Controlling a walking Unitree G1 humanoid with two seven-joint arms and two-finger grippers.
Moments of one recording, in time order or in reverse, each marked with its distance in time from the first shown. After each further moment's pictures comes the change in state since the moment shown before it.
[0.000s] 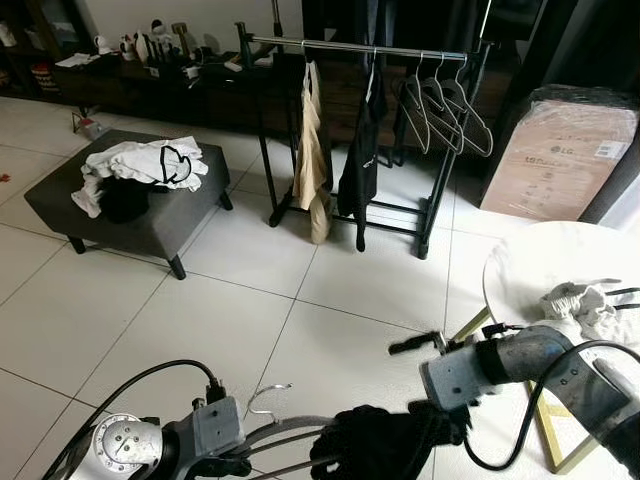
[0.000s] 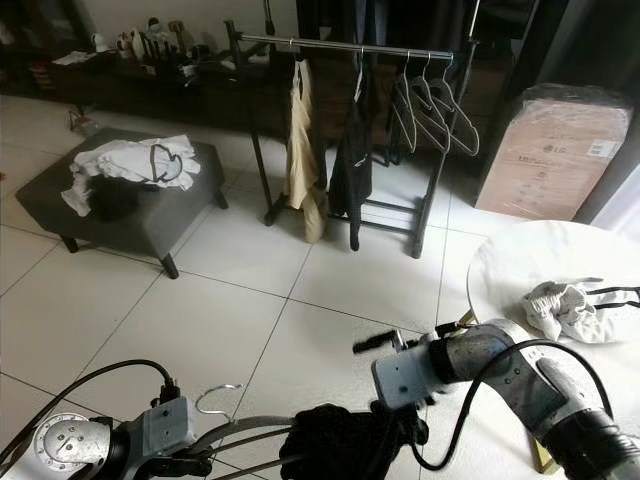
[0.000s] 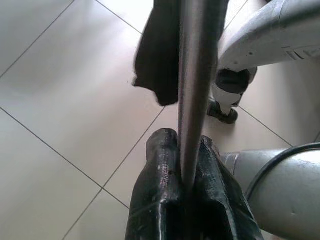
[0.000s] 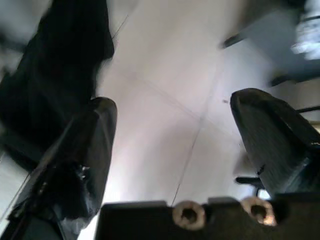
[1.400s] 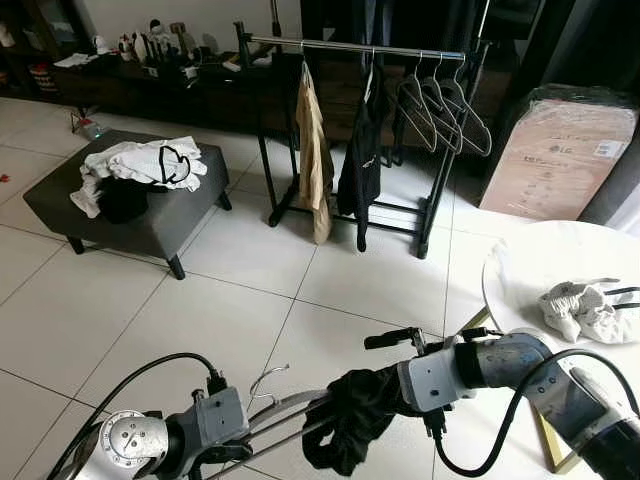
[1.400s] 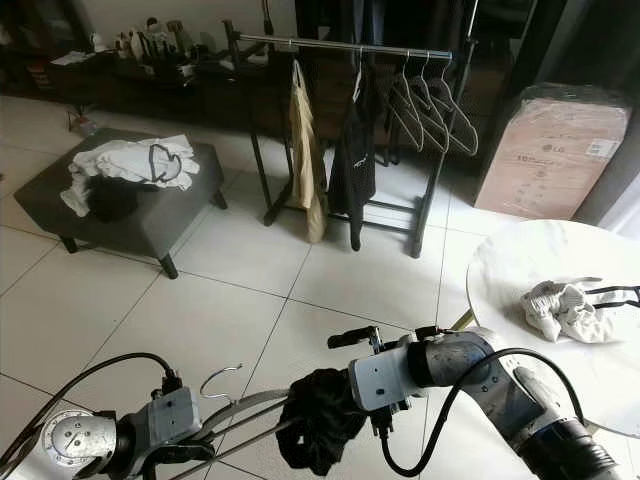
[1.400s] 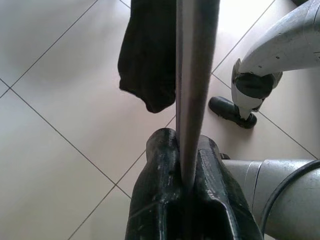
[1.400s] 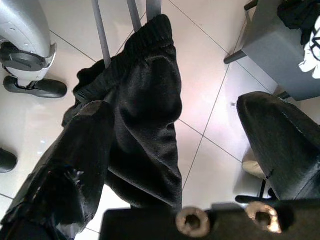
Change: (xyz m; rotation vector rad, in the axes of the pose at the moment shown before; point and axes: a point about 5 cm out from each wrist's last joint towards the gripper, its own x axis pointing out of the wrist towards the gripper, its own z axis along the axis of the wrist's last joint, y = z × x) left arm 0.004 0.007 0.002 -0.011 0.001 0.075; right arm 0.016 0.014 0.006 -0.056 0.026 0.066
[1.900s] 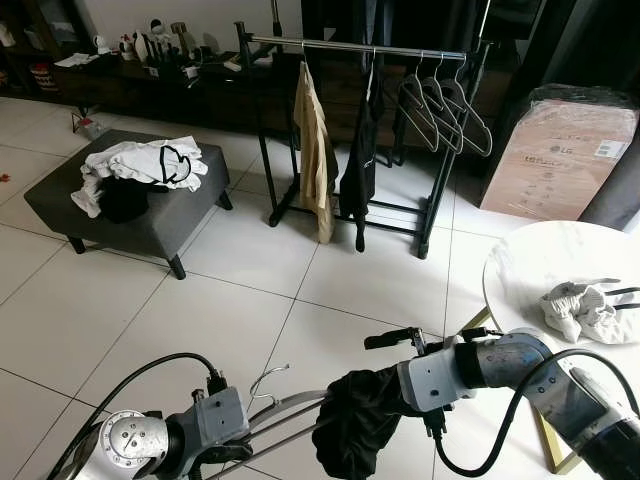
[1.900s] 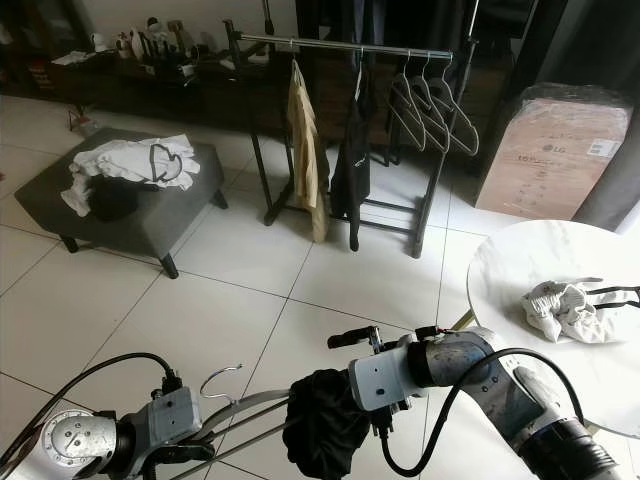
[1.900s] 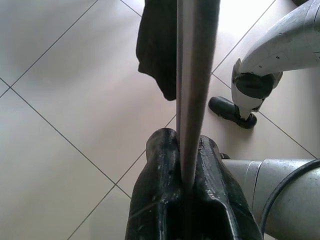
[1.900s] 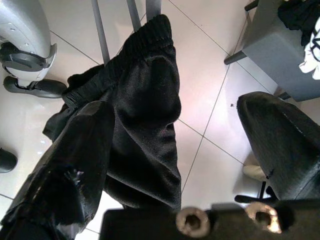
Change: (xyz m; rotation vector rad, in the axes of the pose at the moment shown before) left arm 0.000 0.000 0.000 0.000 0.000 0.000; right arm 0.000 0.000 0.000 0.000 0.000 0.000
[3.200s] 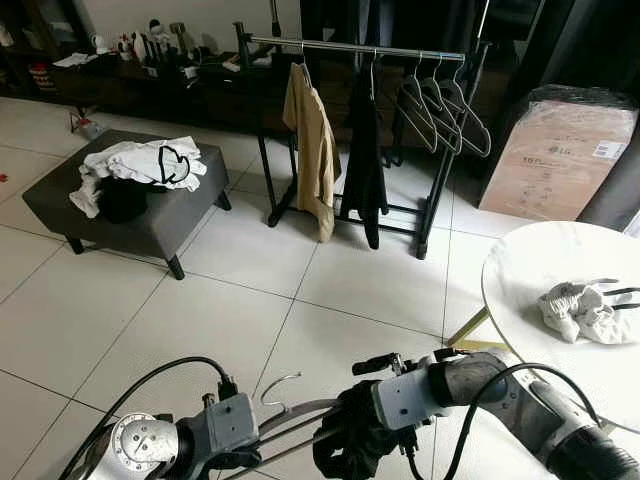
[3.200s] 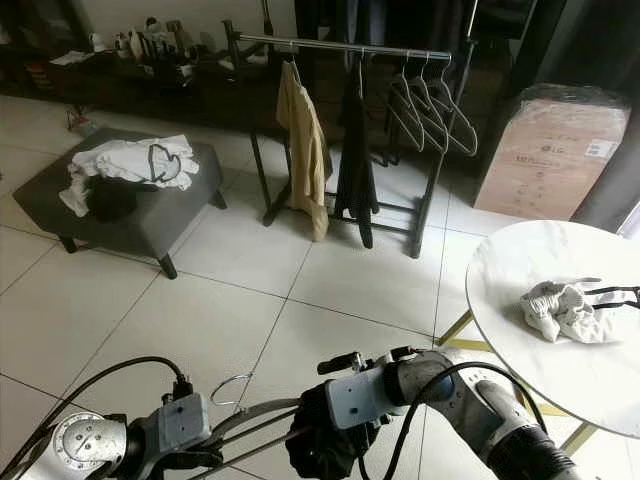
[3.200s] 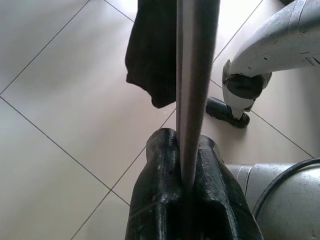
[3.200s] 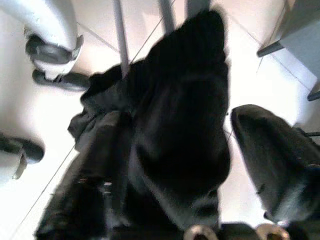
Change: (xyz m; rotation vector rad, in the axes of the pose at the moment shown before) left arm 0.007 -0.007 0.005 0.022 -0.003 -0.038; right arm 0.035 0.020 -0.009 0.023 0.095 0.082
